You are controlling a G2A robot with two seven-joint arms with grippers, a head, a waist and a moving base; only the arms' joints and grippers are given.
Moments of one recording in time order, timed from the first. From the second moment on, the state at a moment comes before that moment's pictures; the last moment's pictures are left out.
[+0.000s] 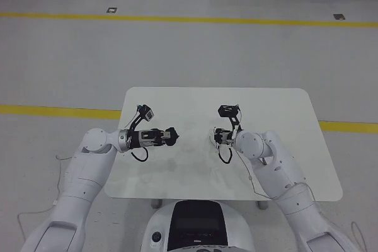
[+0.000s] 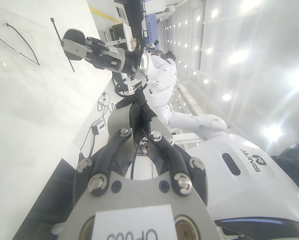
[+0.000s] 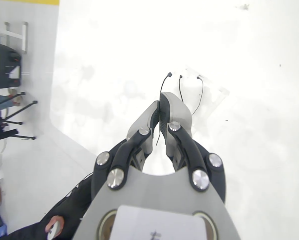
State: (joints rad) left arm 1.09 -1.20 -1.27 -1.11 -0.46 -0.34 -1.39; right arm -1.21 -1.34 1.16 -1.48 -0.83 0.13 0.93
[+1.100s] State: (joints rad) left arm 1.09 -1.20 -1.27 -1.11 -0.46 -0.34 -1.39; right arm -1.46 -1.36 1.13 -1.63 -0.79 0.01 0.21
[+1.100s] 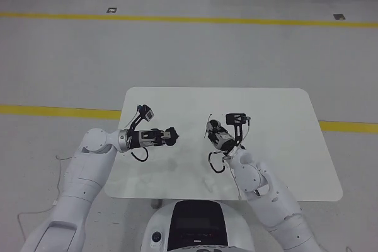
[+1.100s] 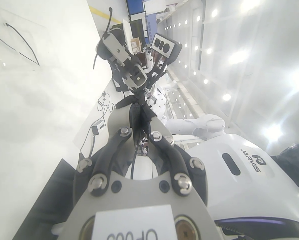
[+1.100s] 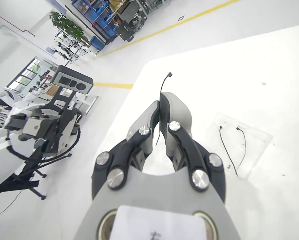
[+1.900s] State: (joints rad) left arm 1.09 -1.20 -1.27 -1.11 -0.46 -0.34 -1.39; right arm -1.58 -1.37 1.03 -1.67 -1.02 -0.06 -0.35
